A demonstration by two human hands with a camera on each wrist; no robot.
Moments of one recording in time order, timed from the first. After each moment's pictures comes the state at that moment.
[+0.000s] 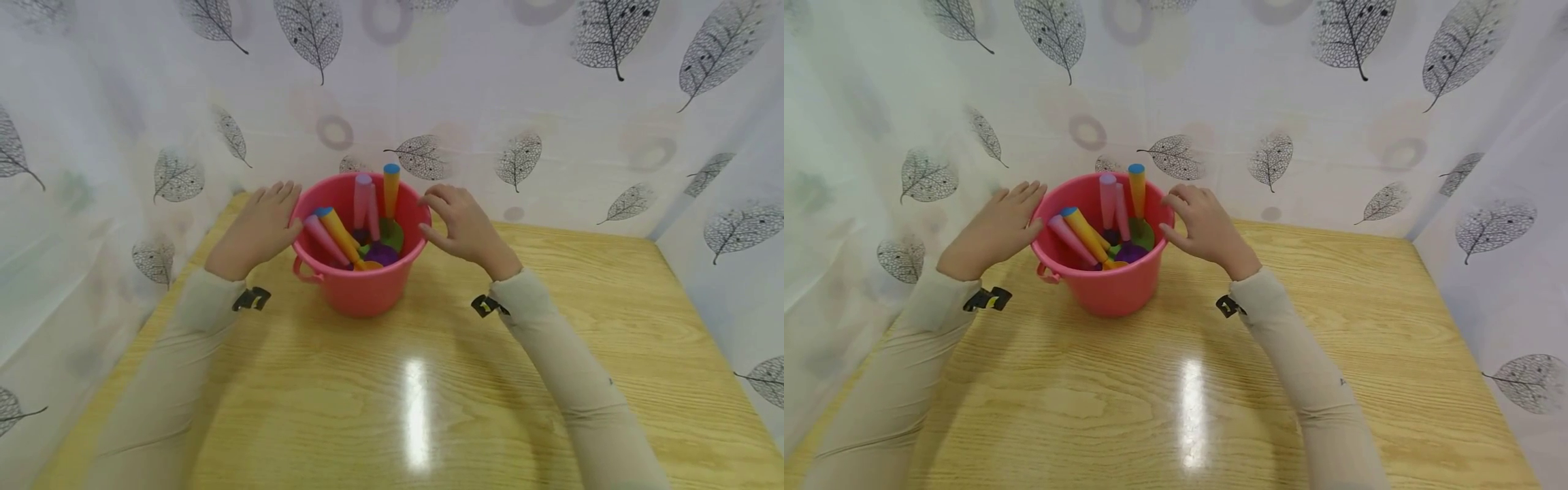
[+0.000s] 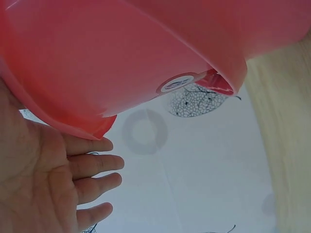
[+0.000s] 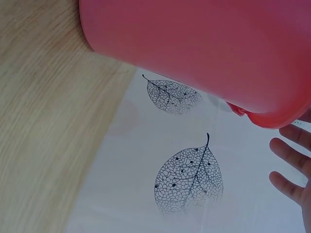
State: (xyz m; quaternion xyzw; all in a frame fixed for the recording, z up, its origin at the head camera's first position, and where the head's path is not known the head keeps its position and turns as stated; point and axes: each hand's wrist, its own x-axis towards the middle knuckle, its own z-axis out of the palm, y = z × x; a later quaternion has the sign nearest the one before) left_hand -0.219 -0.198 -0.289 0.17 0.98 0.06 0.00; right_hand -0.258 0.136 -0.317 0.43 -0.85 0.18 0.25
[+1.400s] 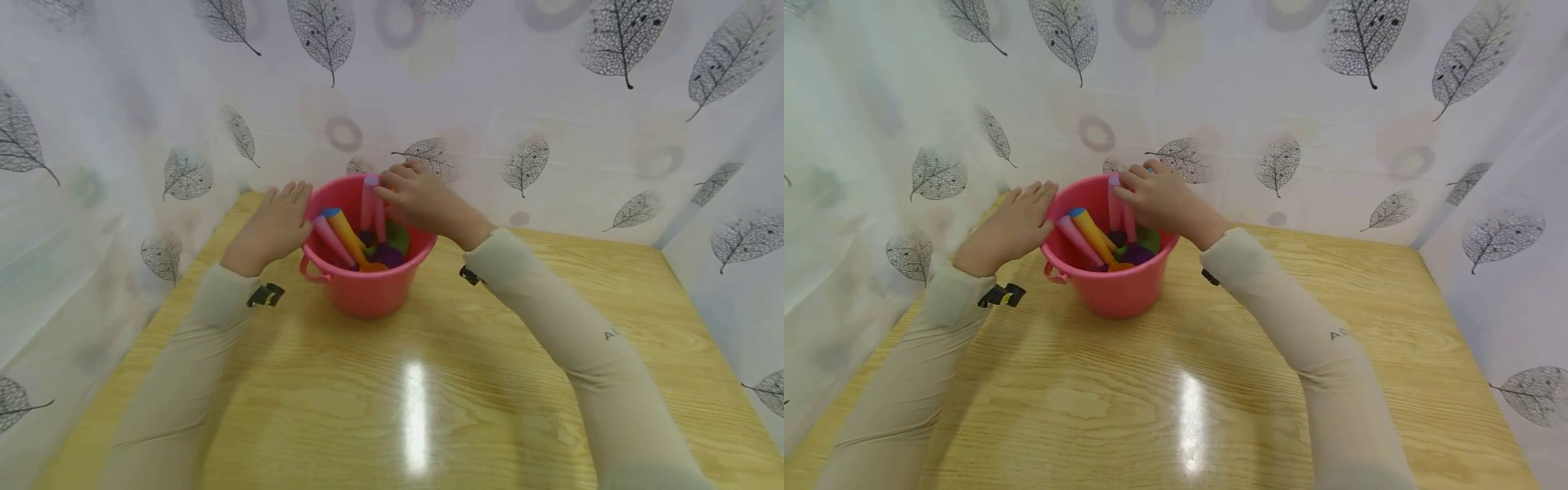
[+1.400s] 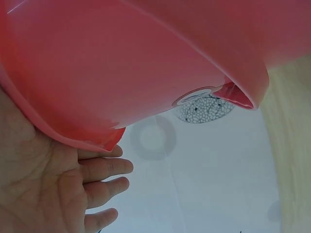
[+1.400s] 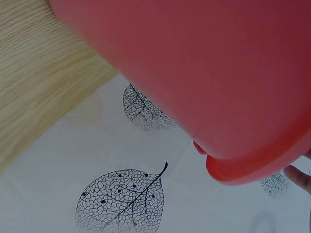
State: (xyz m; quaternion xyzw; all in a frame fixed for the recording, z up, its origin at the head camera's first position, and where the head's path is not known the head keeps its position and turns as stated) left_hand -0.223 -0.192 -0.289 0.15 0.99 0.05 0.04; right_hand -0.273 0.068 -0.271 0.55 -0.78 -0.03 0.29
